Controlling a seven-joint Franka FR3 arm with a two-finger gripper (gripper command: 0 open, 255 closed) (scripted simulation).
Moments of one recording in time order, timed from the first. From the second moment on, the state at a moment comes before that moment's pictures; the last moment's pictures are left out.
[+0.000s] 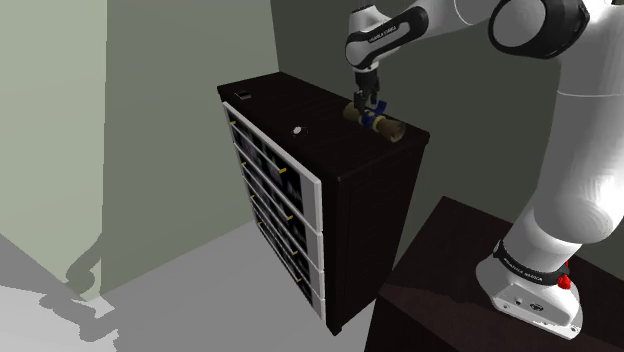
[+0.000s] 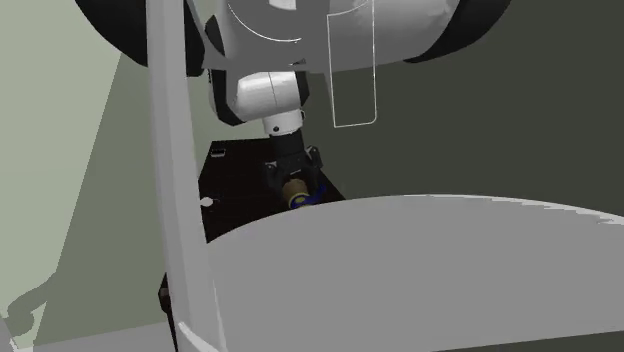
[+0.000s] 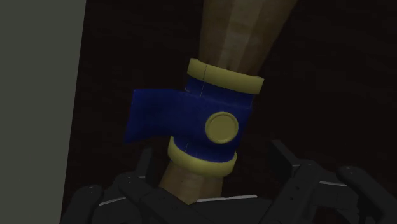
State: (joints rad) arm -0.10 0.29 -0.23 -1.71 -0.14 1.99 -0.32
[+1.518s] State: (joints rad) arm -0.10 0.32 -0.23 -1.72 -0.14 2.03 -0.32
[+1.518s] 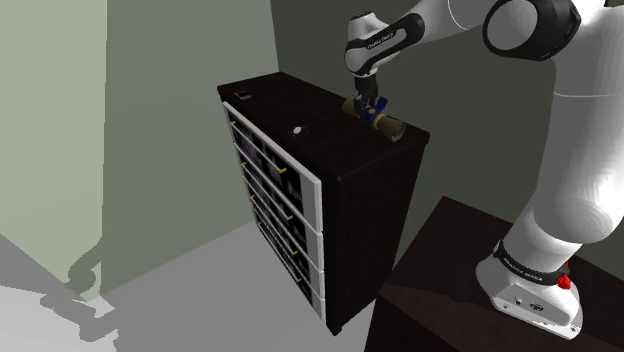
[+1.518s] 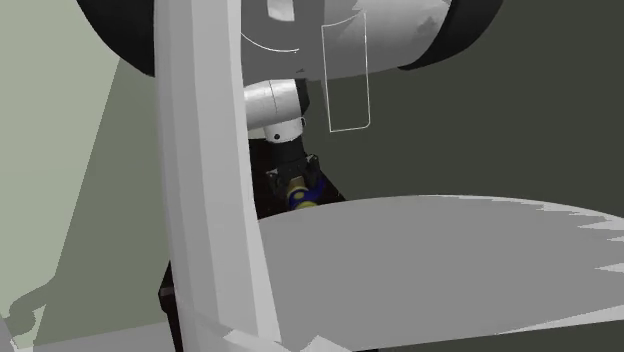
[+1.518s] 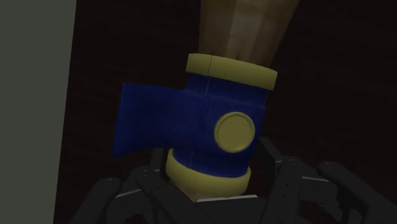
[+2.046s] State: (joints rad) arm -0.10 0.29 -0.23 -1.65 -0.14 1.94 -0.33
